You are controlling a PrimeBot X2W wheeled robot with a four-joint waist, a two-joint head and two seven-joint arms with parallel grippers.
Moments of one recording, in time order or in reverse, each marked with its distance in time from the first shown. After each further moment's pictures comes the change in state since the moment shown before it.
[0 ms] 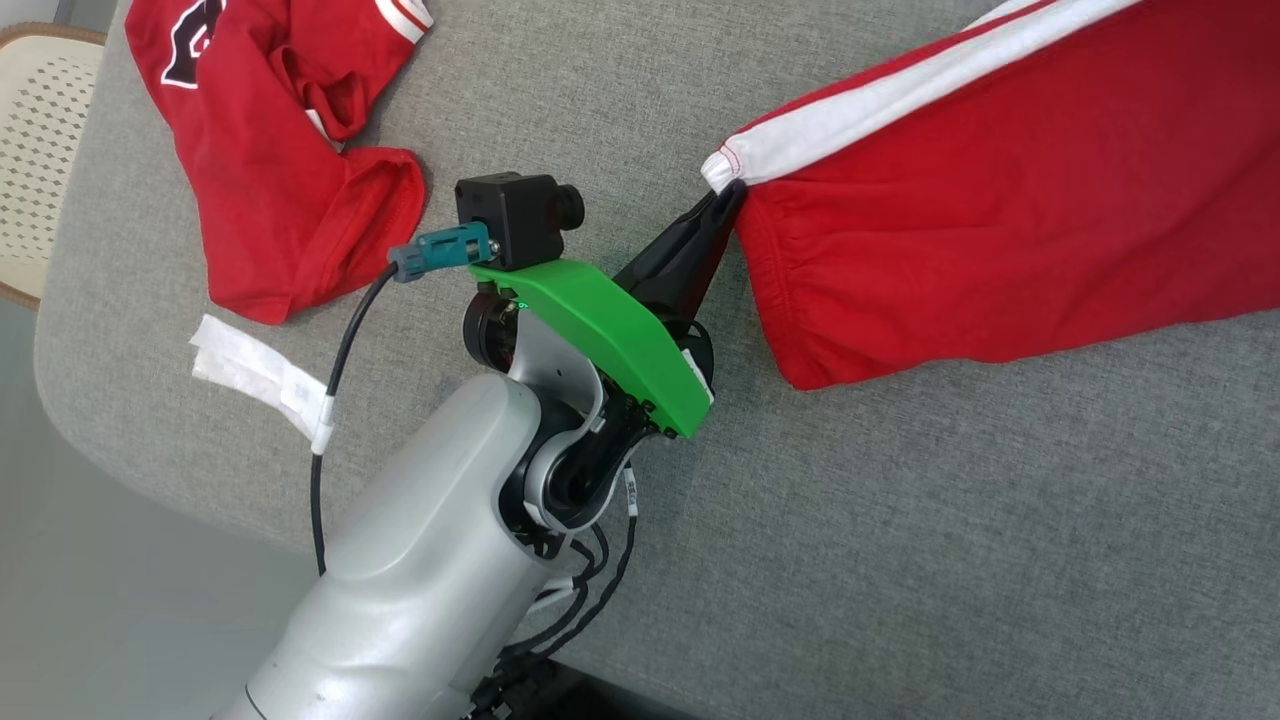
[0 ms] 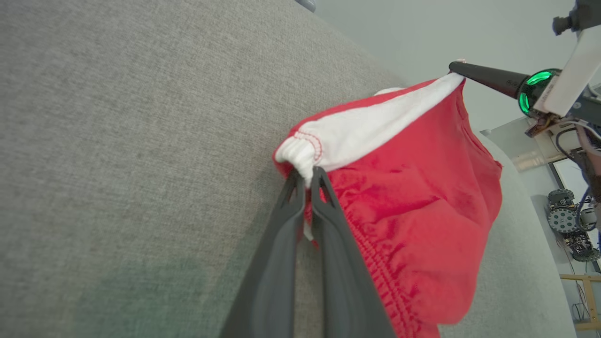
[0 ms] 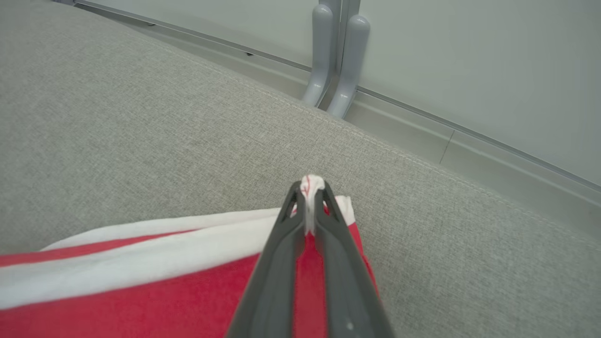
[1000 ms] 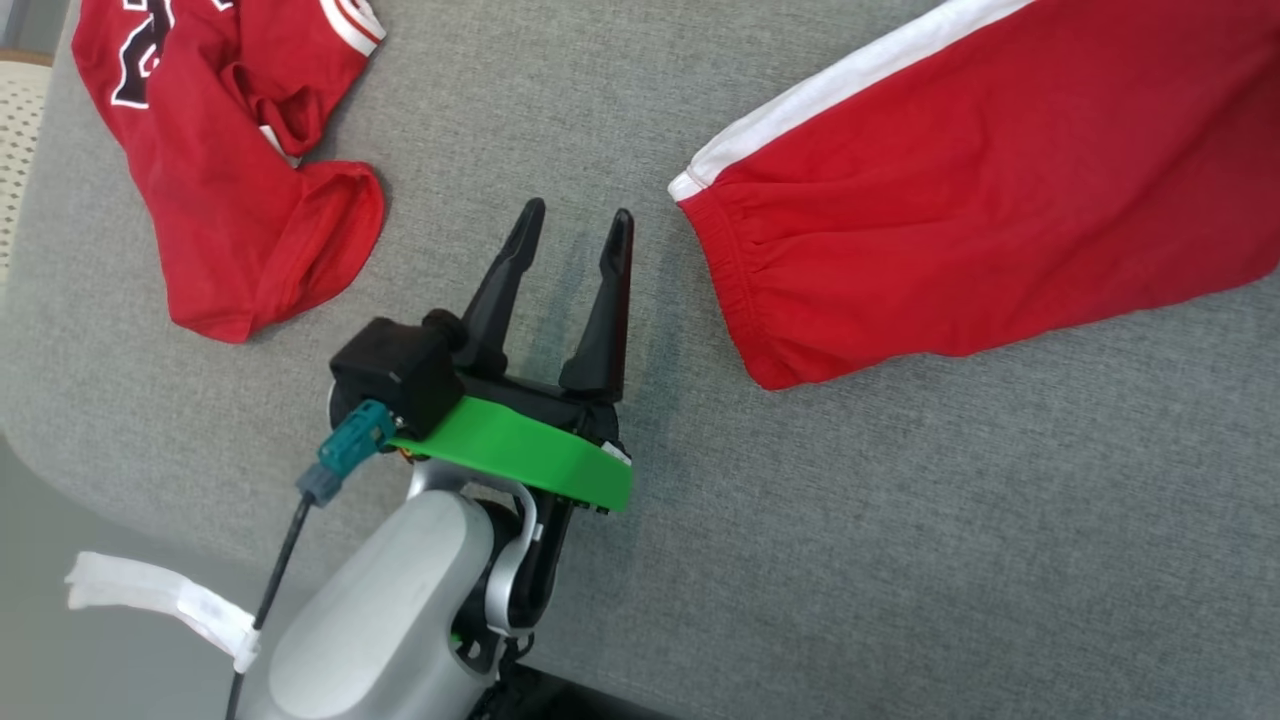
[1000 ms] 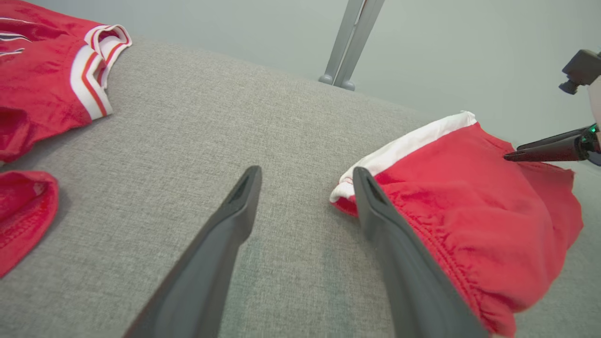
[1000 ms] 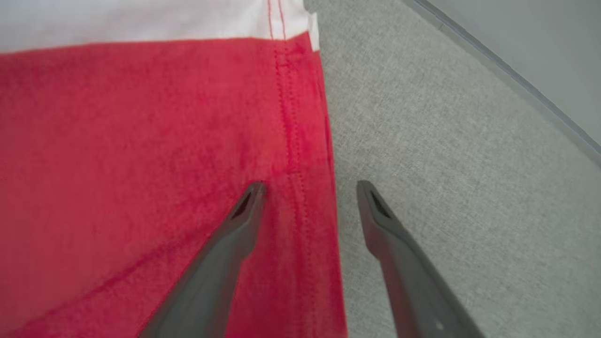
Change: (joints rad) left arm 0.190 0.137 0.009 -0.206 0.295 0.203 -0.304; right arm 0.067 -0.118 0.114 -0.089 0.008 0.000 0.299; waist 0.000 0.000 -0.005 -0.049
